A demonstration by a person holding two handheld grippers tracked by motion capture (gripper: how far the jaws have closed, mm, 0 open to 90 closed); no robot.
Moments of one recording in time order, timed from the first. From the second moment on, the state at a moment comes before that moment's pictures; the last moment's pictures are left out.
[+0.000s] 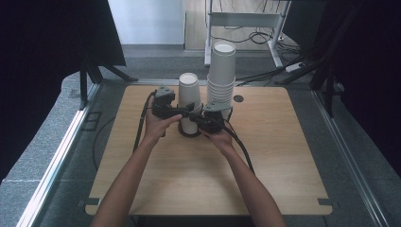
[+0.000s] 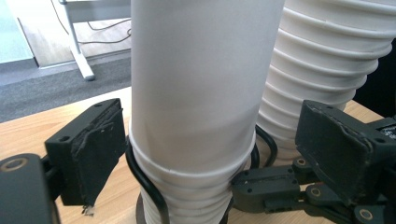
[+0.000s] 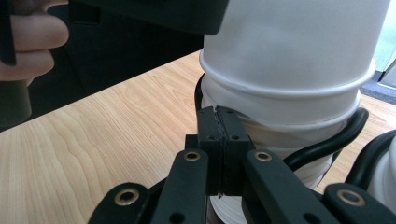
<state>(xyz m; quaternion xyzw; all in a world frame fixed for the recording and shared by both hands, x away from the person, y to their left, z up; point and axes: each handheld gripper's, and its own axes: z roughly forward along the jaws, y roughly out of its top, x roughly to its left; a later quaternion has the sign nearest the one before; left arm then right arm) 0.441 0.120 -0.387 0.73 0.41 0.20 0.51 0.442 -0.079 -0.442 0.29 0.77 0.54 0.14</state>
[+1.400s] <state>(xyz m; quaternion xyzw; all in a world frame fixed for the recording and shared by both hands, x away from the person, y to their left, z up) 0.481 0.098 -0.405 0.72 0.41 0.21 0.52 0.445 -0.080 -0.442 0.29 0.78 0.54 0.14</state>
